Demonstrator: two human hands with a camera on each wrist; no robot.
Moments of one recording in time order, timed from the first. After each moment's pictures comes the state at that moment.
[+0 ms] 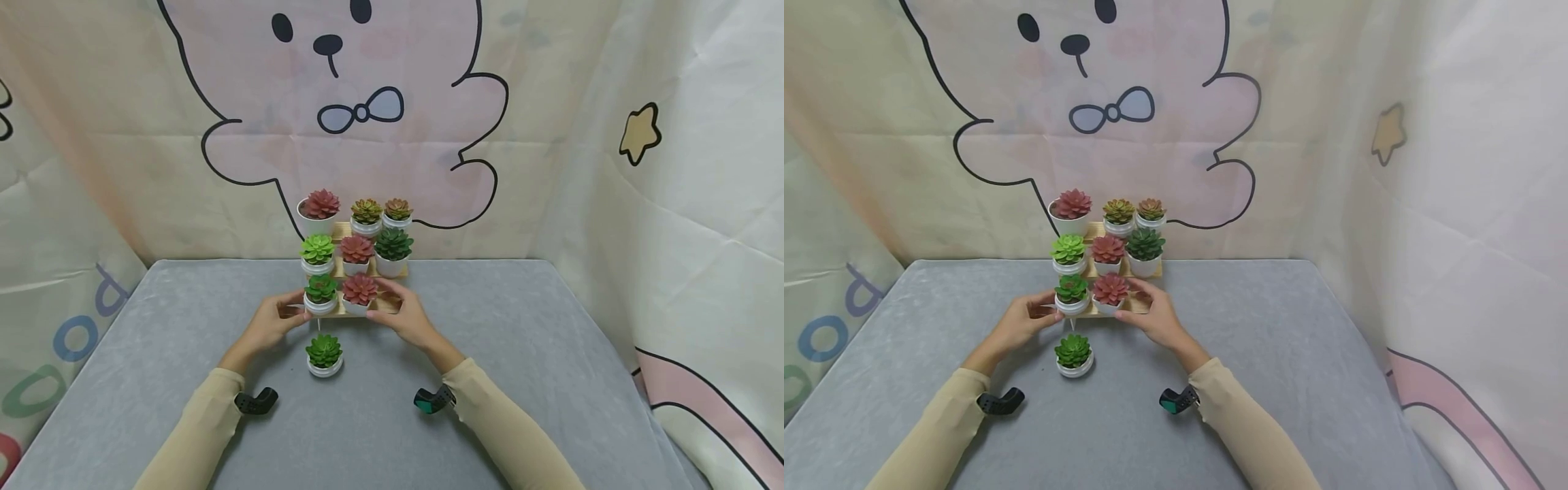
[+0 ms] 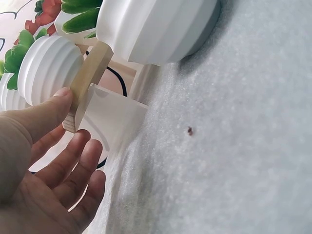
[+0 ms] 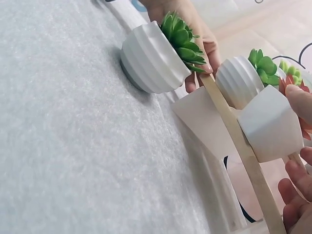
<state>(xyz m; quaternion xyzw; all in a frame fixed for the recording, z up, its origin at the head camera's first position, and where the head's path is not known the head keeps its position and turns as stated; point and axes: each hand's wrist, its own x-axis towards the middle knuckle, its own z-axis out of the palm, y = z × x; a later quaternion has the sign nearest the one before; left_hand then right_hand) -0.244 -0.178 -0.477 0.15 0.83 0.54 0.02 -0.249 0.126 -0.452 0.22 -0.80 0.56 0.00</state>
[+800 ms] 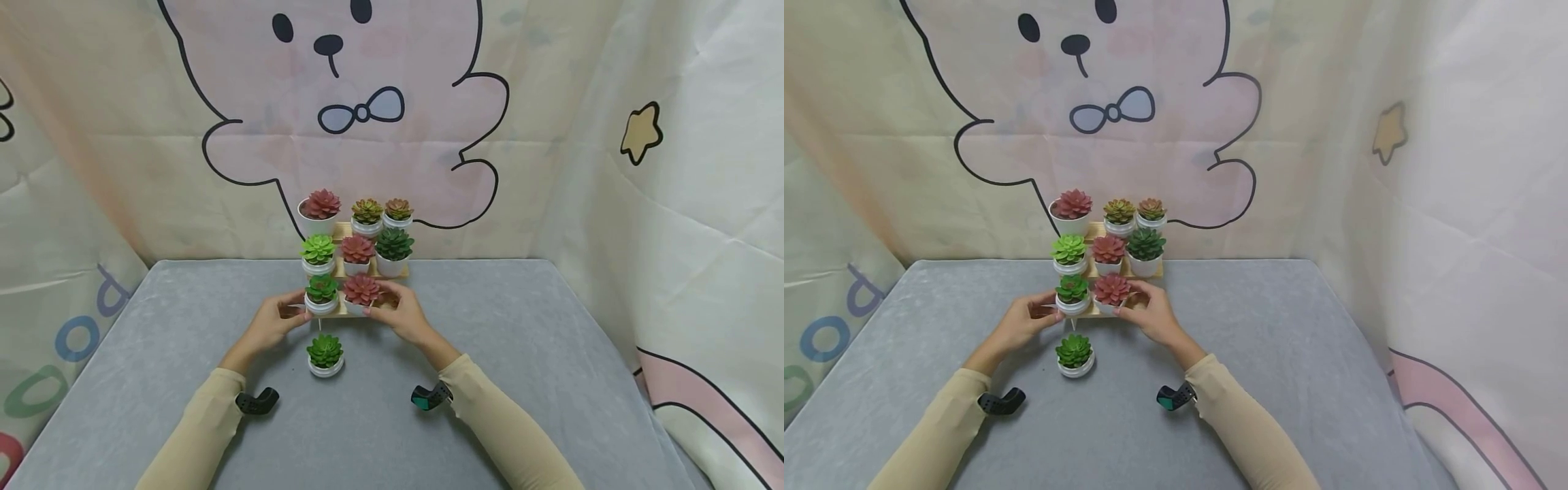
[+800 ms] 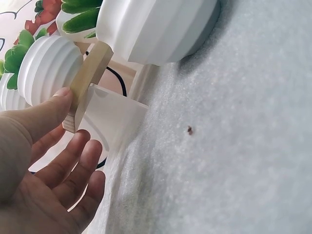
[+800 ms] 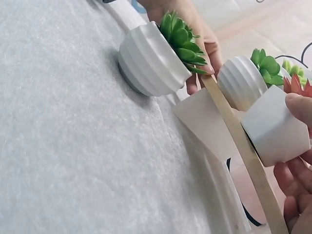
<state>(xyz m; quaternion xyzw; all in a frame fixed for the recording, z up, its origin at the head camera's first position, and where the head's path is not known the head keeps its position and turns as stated) -0.243 -0.177 -0.476 0.15 0.83 0.54 0.02 -0.254 0.118 -0.451 0.20 -0.80 0.57 0.00</state>
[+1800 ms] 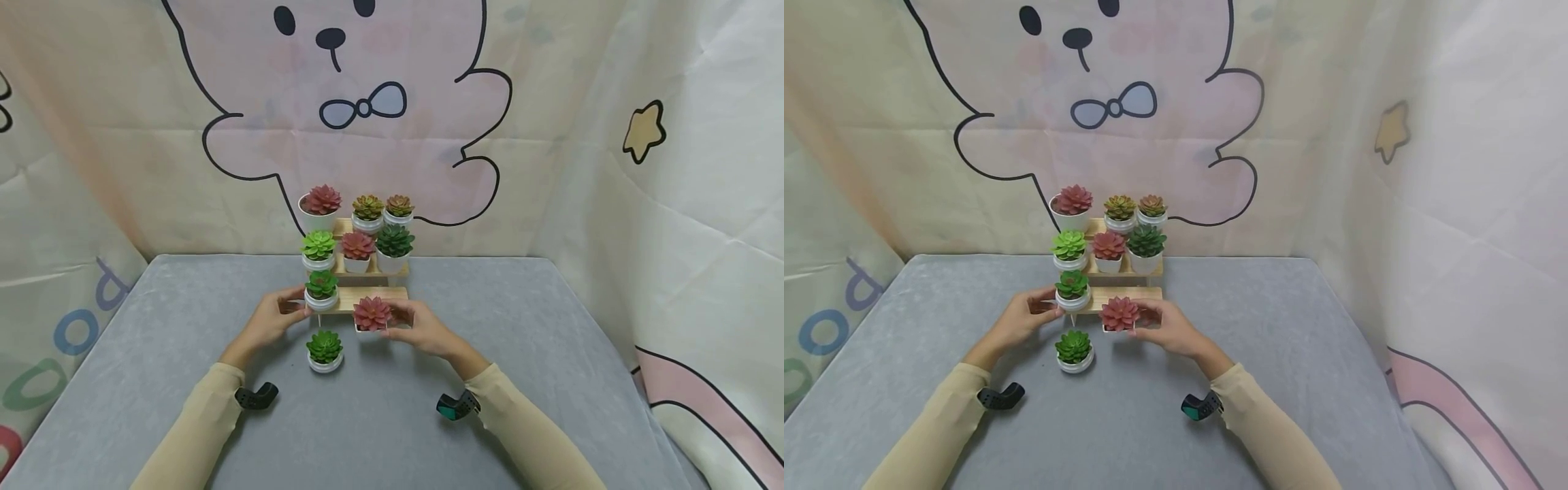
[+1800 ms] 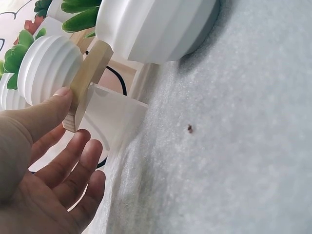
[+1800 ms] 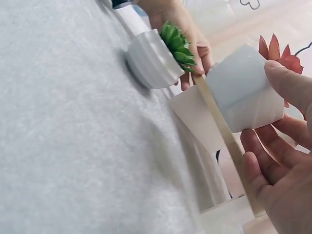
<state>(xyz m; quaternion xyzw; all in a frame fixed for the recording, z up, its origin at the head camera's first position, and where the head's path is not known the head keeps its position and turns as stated) -0.243 -0.177 -0.478 0.14 0.84 0.53 0.03 -0.231 0.158 -0.445 0.31 -0.79 0.52 -0.12</state>
